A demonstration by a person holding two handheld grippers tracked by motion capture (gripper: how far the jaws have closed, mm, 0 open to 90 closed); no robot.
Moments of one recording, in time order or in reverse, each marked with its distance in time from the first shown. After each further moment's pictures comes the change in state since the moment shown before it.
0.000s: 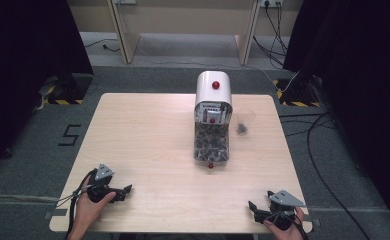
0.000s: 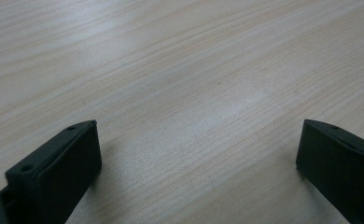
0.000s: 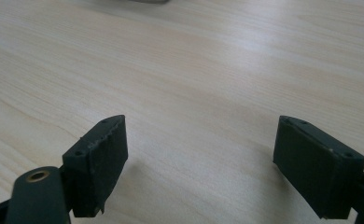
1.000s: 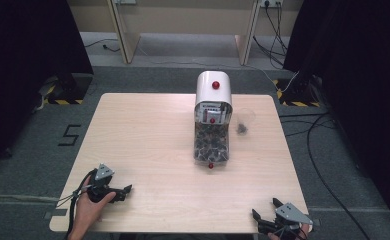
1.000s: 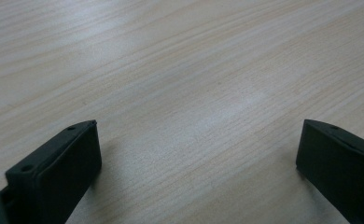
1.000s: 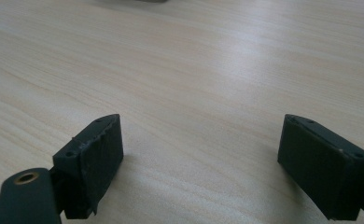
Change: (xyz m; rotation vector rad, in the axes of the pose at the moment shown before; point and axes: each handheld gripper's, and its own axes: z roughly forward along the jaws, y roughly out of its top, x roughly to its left) left arm 0.000 0.000 0.000 0.000 0.000 0.000; right arm 0.004 -0.030 -0.015 -0.089 -0.031 -0.017
